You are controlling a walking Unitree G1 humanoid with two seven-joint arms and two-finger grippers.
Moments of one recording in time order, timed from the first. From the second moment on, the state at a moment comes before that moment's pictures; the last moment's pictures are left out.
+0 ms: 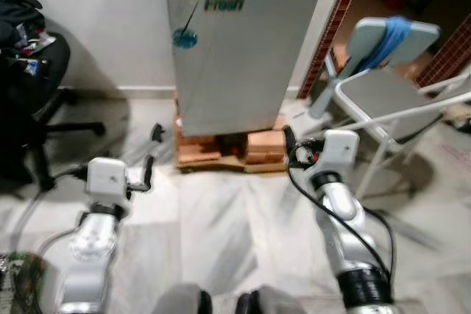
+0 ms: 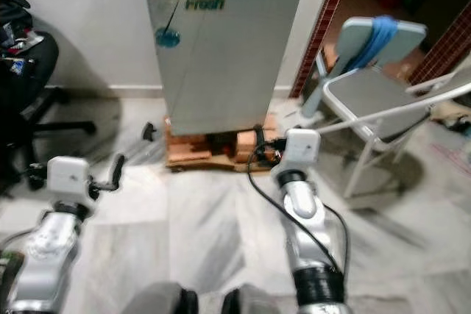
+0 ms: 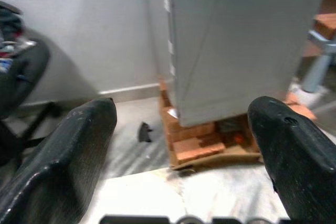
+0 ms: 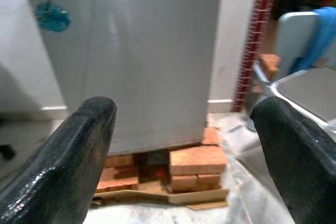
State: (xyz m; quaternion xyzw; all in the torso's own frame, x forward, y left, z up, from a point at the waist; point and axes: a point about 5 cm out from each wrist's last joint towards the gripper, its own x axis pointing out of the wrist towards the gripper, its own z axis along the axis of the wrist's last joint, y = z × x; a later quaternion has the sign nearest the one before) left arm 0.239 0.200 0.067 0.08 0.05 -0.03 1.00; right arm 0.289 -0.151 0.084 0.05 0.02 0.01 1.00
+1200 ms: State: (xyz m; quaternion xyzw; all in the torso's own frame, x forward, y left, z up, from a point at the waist) left arm 0.242 0.209 0.064 0.06 0.04 -0.01 1.00; right arm 0.302 -0.125 0.091 0.05 0.00 0.06 1.00
